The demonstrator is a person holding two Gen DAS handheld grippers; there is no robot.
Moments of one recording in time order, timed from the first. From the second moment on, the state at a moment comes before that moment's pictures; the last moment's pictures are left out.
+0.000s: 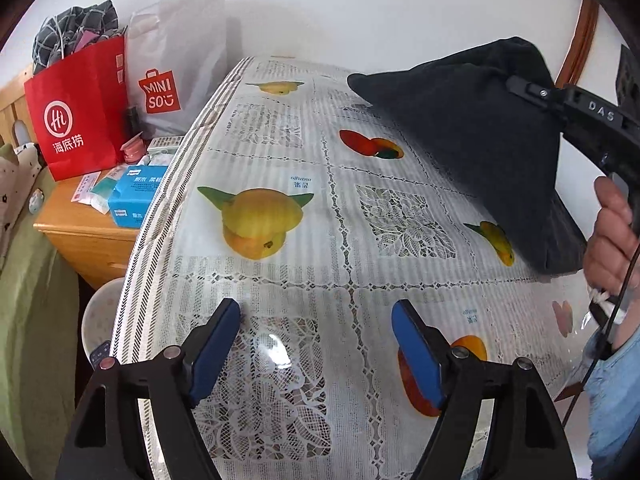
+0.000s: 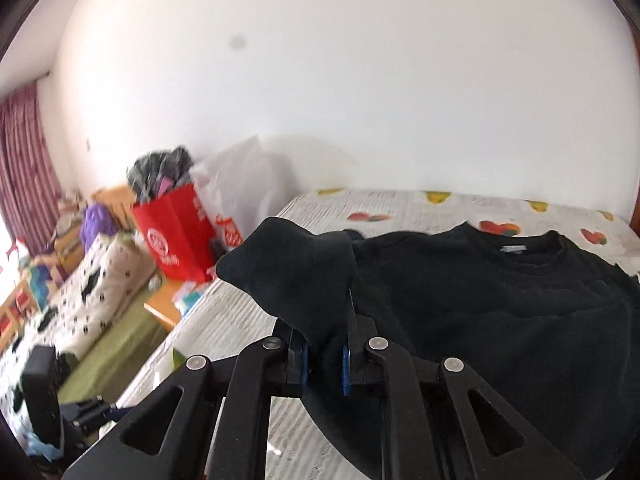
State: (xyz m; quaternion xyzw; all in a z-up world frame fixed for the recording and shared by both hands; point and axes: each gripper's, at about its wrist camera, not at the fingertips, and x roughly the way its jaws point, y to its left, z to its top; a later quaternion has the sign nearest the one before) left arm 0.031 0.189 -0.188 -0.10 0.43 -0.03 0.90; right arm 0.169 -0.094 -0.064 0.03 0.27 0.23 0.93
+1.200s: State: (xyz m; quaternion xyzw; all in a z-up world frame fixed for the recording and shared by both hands) left arm 0.094 0.021 -0.162 -0.05 0.42 -0.16 0.89; right arm 0.197 -0.291 -0.122 0.13 0.38 0.13 0.91
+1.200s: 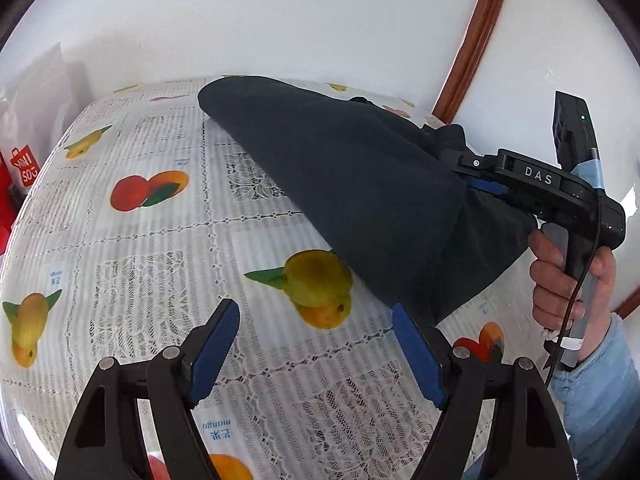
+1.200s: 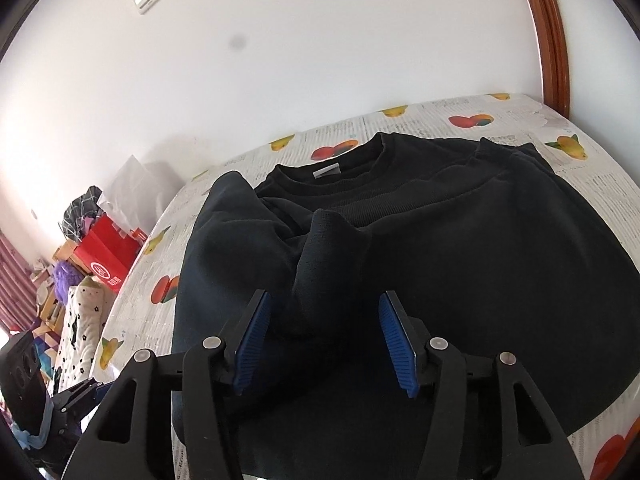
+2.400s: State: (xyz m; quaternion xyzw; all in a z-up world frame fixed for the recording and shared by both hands) left arm 0.105 0.014 -0.172 -0.08 0.44 -0.18 0.87; right arm 0.227 -0.297 -0.136 0.15 0.42 0.15 0.88
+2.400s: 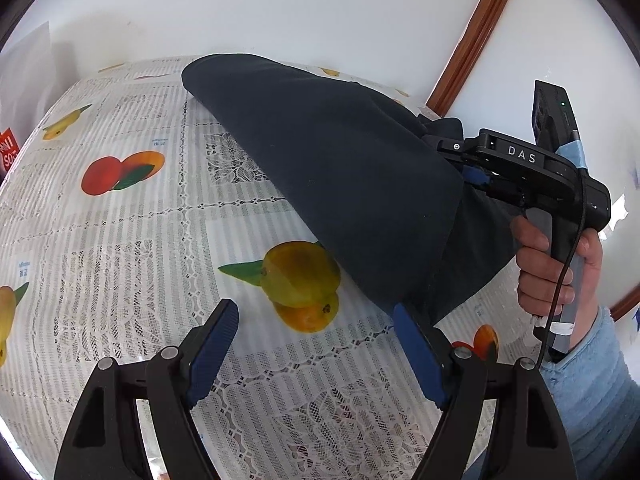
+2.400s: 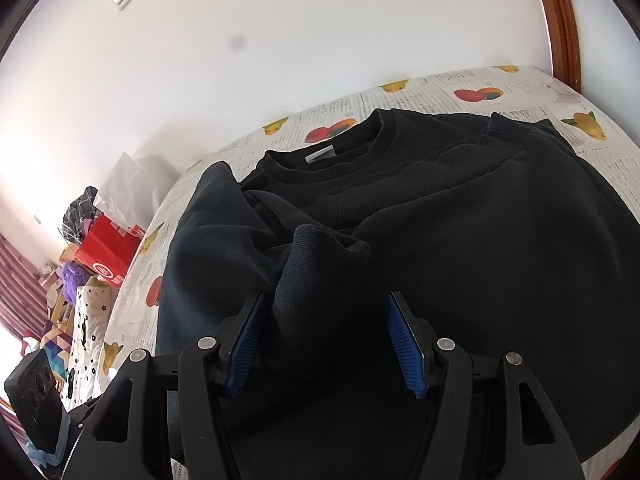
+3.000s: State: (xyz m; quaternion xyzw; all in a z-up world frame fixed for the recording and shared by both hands) left arm 0.109 -0.036 -0.176 -0.03 0.44 -0.20 0.87; right arm 0.221 -0.303 -0.139 0.16 0.42 0.18 0.88
